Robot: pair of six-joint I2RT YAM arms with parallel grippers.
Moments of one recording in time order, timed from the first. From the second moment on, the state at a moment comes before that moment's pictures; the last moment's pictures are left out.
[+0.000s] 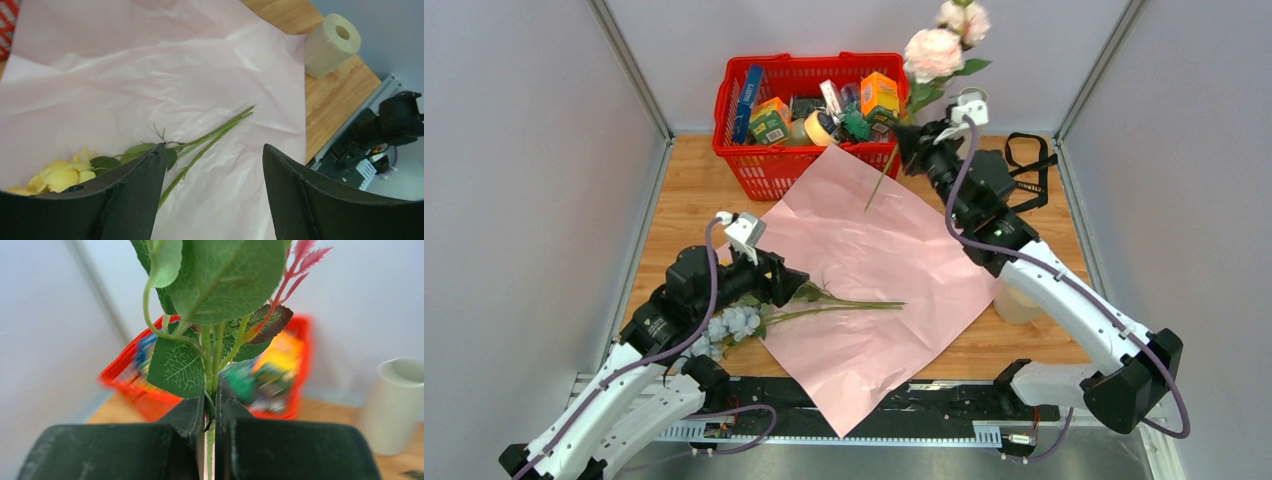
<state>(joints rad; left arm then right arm) -0.63 0.57 0.74 -0.46 0.15 -0.28 0.62 1.24 1.25 0.24 0.24 0.15</state>
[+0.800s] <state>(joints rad) -0.63 0.46 0.72 -0.54 -0.13 -0.24 0.05 1.80 1.74 0.52 0.16 0.01</state>
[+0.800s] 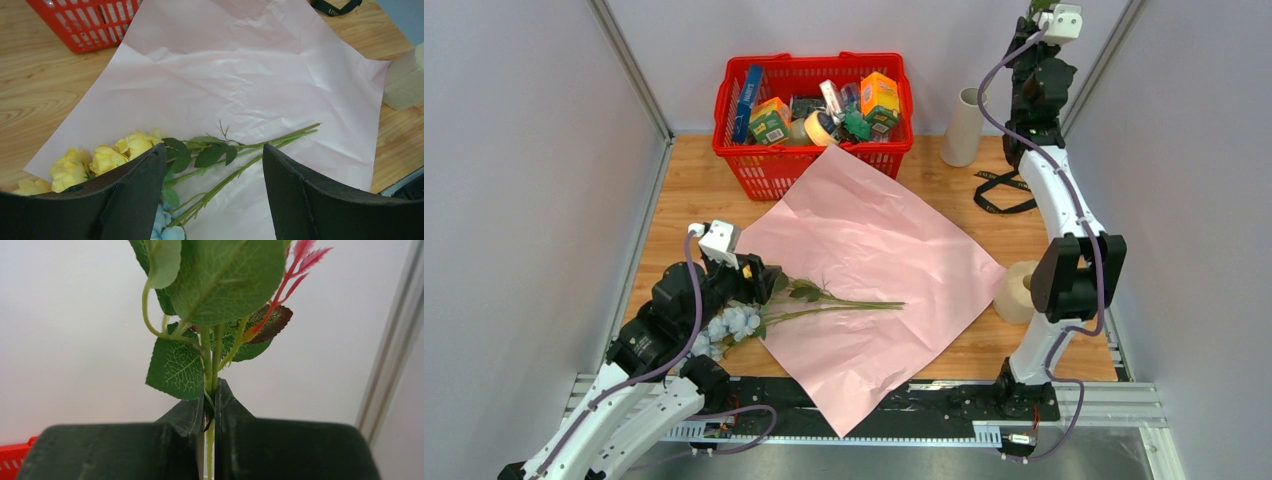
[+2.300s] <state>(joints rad) -0.63 0.50 0.72 -0.56 -0.14 -0.24 0.07 1.83 1.73 0.02 0.15 0.09</state>
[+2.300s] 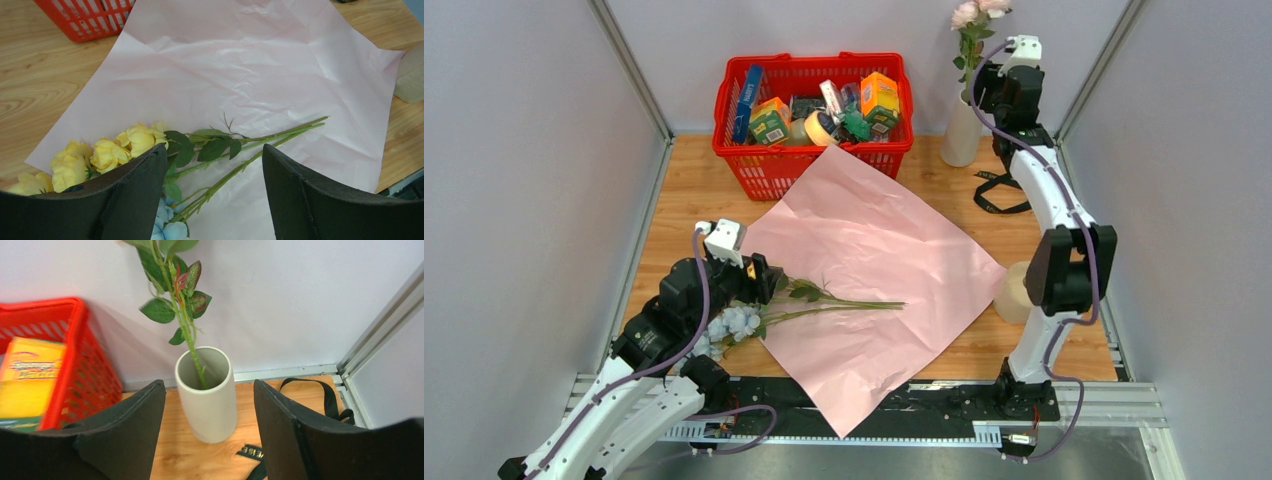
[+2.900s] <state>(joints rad) -0.63 0.48 0.72 -0.57 -0.21 -0.24 0.32 1.18 1.00 -0.05 -0.24 0.31</state>
